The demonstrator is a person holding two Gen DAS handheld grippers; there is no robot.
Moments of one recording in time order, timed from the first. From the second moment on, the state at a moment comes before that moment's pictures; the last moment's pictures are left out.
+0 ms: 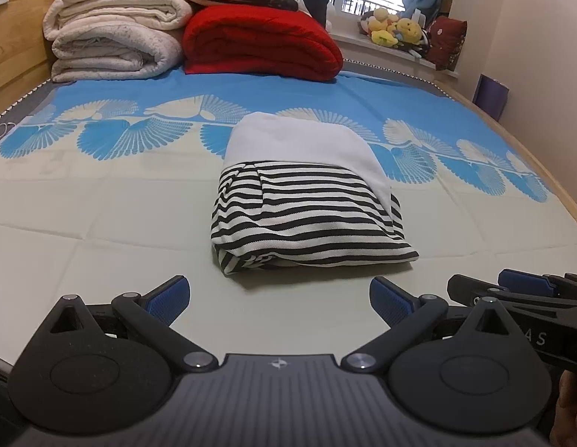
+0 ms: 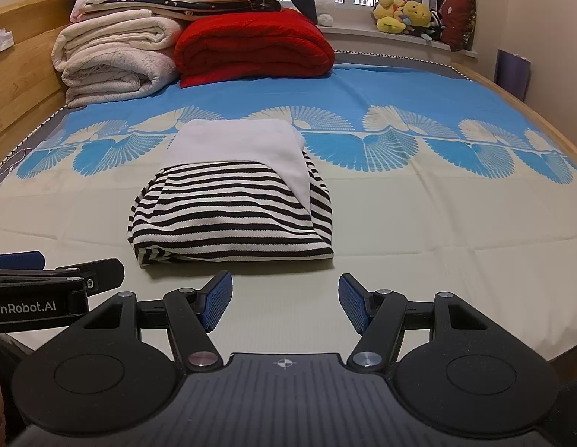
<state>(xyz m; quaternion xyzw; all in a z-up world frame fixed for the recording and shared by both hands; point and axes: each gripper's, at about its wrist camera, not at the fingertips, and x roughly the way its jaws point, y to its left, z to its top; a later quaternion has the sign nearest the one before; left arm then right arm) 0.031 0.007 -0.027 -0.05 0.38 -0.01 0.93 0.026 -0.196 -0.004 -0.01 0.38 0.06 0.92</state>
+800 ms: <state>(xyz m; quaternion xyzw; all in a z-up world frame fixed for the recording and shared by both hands) 0.032 0.005 -0.028 -0.05 0.38 -0.01 0.93 0.026 -0.193 -0.004 -0.01 0.38 0.06 0.92</state>
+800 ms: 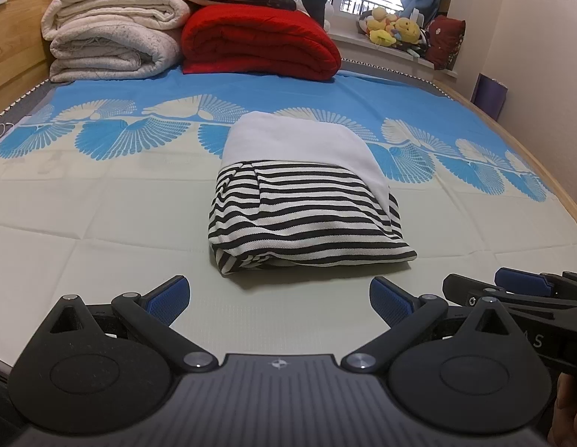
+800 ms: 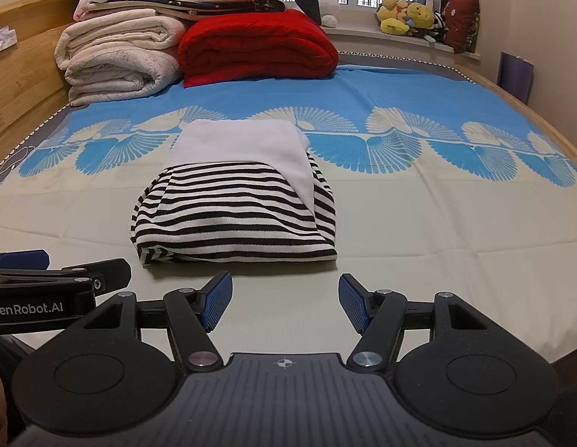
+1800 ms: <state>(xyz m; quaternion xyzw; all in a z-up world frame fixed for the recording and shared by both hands) 0.032 0.004 -0.028 -0.05 0.38 -0.01 0.93 0.026 -0.190 -0.003 -0.02 0.38 0.07 0.92</state>
